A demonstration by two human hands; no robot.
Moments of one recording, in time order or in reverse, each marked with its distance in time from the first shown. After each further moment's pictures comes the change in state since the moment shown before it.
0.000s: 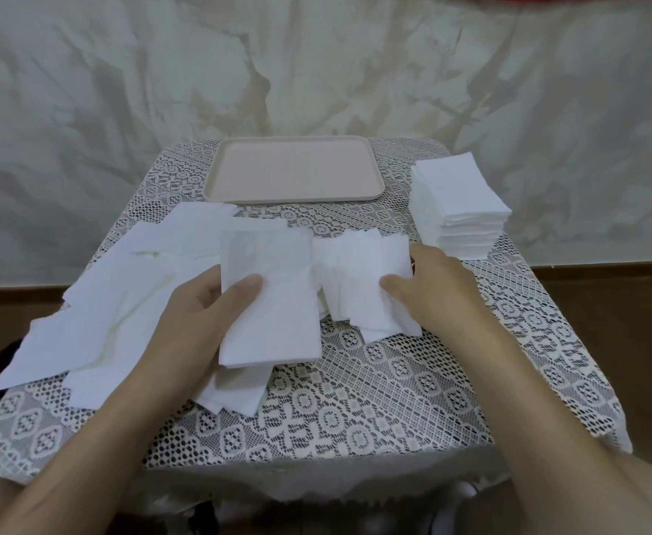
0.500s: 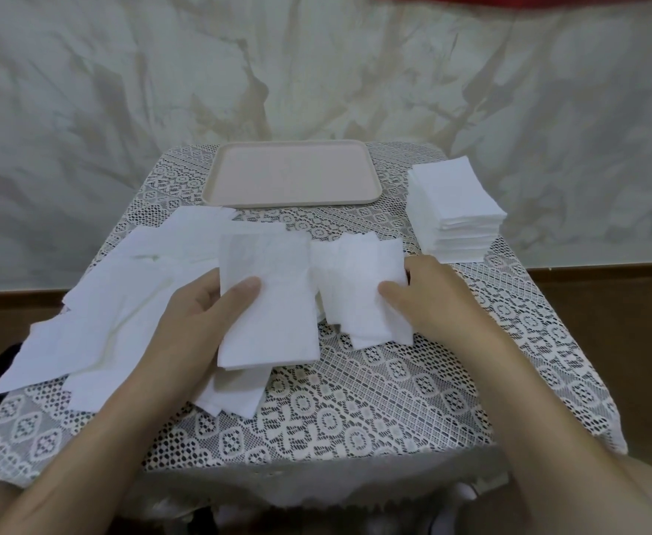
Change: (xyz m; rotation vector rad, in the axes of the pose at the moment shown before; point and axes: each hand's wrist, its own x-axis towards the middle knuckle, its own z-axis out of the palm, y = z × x) left_hand 0.002 -0.003 -0.002 0.002 -0.011 0.011; right_hand -0.006 0.000 -0.003 0.084 -0.076 -0.013
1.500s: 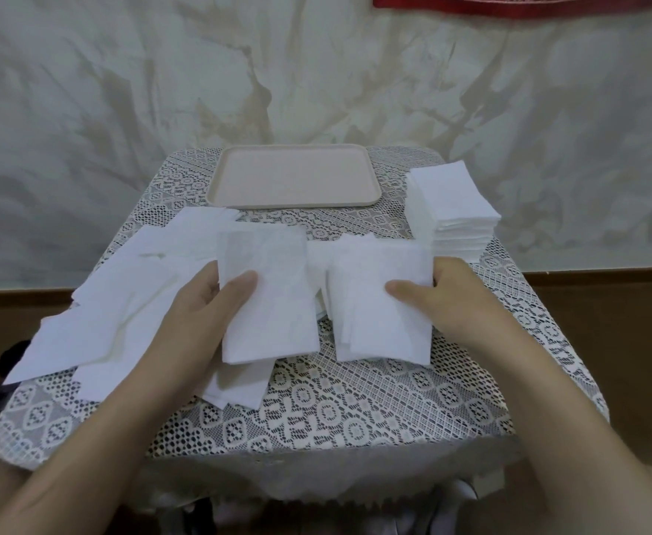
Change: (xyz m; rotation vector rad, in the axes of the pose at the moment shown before) left_hand -0.004 0.000 0.000 -0.067 -0.005 -0.015; right_hand -0.028 0.006 -0.021 0.515 -0.051 0.018
